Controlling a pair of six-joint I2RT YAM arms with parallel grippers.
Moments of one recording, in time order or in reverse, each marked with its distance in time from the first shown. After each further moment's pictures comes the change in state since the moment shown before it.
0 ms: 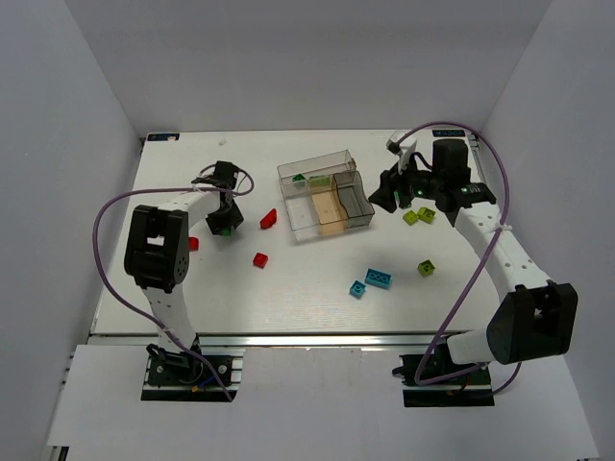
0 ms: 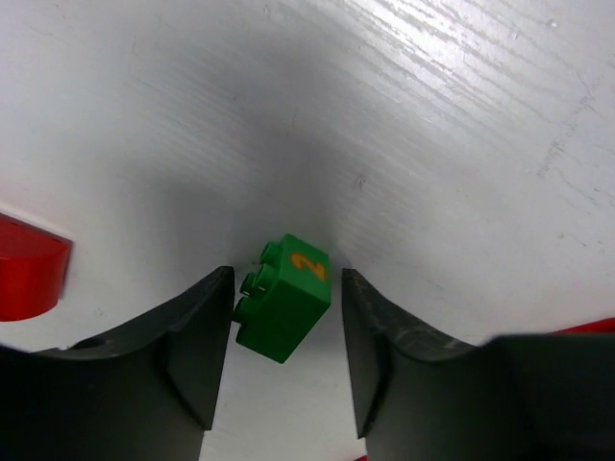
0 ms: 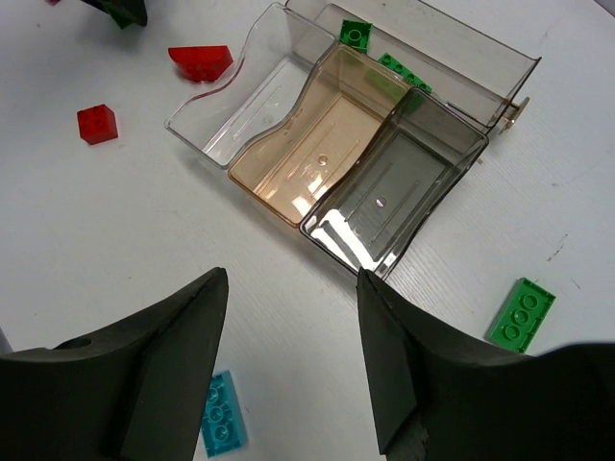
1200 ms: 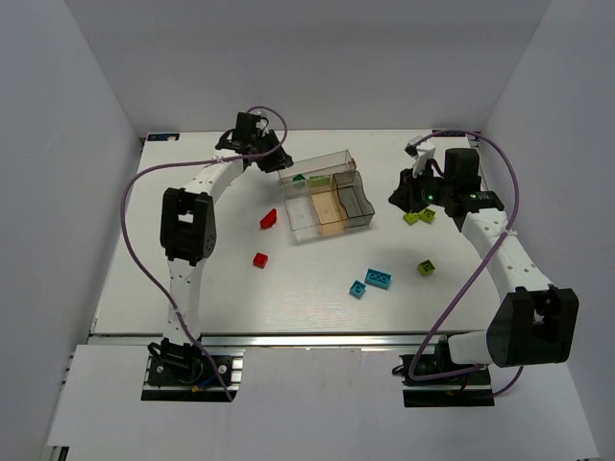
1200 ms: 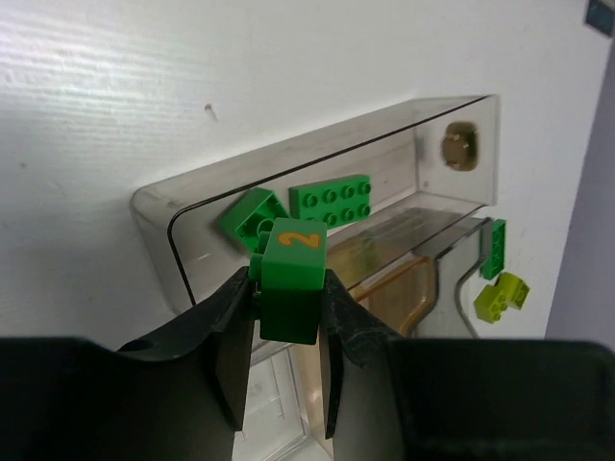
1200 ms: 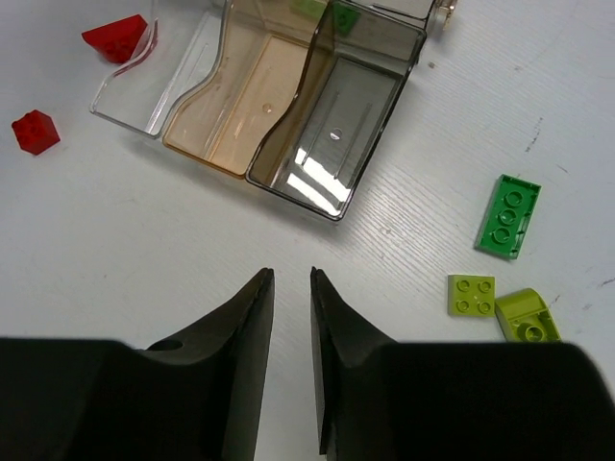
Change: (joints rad) left arm -0.068 0.353 0.679 0.207 0.607 0.005; right arm -0.091 -0.027 -0.083 0.000 0.093 0.109
